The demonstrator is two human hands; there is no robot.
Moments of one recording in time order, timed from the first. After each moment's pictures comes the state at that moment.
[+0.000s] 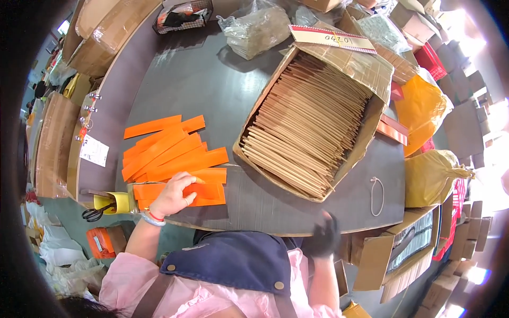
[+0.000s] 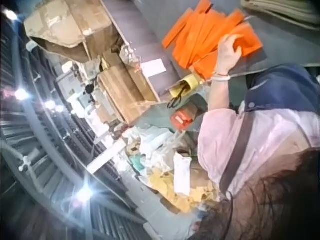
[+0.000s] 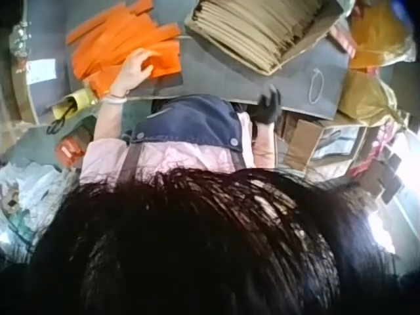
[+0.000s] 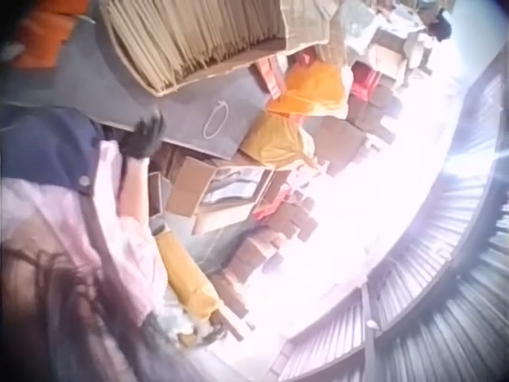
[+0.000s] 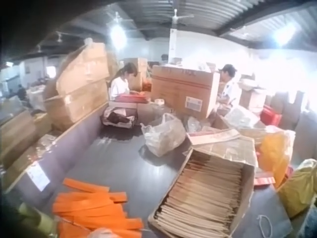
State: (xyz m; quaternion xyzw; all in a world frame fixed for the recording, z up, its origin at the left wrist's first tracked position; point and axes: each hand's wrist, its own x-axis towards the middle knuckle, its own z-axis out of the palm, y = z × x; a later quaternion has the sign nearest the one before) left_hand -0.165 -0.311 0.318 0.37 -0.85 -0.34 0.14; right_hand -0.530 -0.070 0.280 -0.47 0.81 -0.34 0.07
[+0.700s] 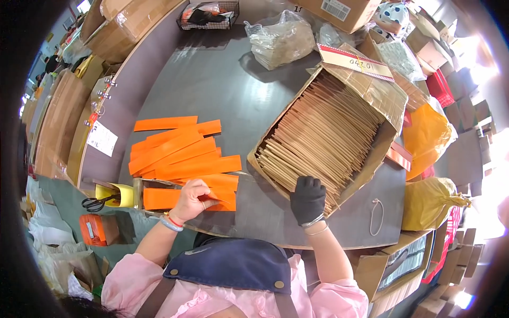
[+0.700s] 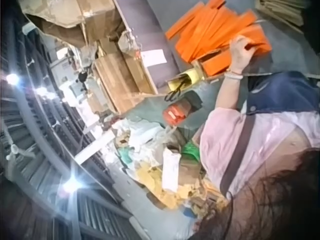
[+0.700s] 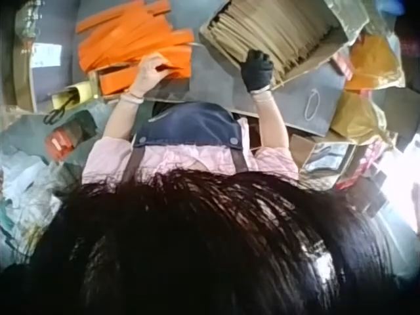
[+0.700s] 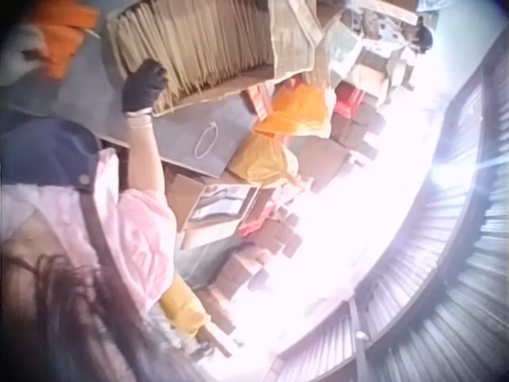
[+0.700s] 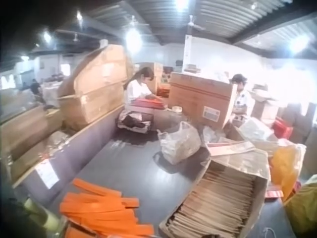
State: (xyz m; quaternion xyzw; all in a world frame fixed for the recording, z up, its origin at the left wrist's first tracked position) left_hand -0.185 -0.298 0.283 0.40 -0.80 -0.33 0.31; right_hand -0.516 -0.234 0.294 -0.68 0.73 -0.03 -0.07
